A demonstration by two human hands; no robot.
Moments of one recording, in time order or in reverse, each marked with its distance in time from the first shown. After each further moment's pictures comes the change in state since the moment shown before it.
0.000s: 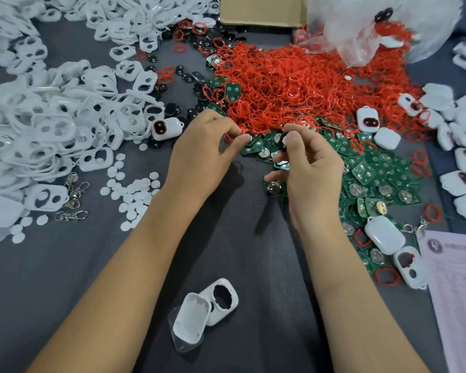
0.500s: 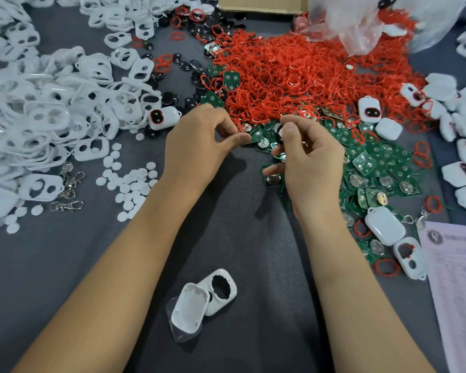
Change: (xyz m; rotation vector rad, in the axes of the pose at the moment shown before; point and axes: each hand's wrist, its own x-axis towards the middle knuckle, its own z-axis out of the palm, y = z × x) left_hand -0.004 0.000 0.001 -0.014 0.025 -0.084; right_hand 0.001 0.000 -0.002 -0.156 -0.016 -0.075
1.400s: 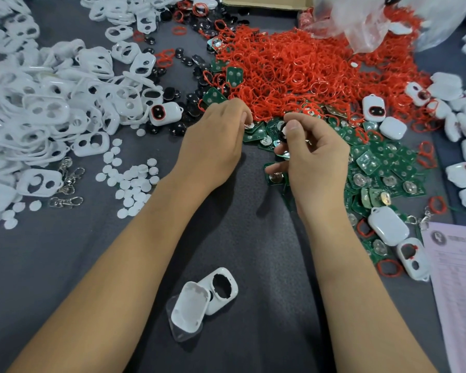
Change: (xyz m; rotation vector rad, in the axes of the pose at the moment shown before) left_hand 0.000 0.005 0.009 0.152 -0.096 0.170; right_hand -0.002 -0.005 -0.001 -0.008 -0.009 0.012
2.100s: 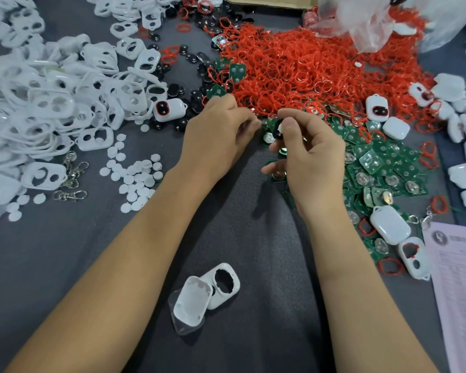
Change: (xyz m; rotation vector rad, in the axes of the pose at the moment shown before) left_hand 0.007 -0.004 0.003 0.089 0.032 0.008; right_hand -0.005 -0.003 0.002 0.022 -0.116 -0.011
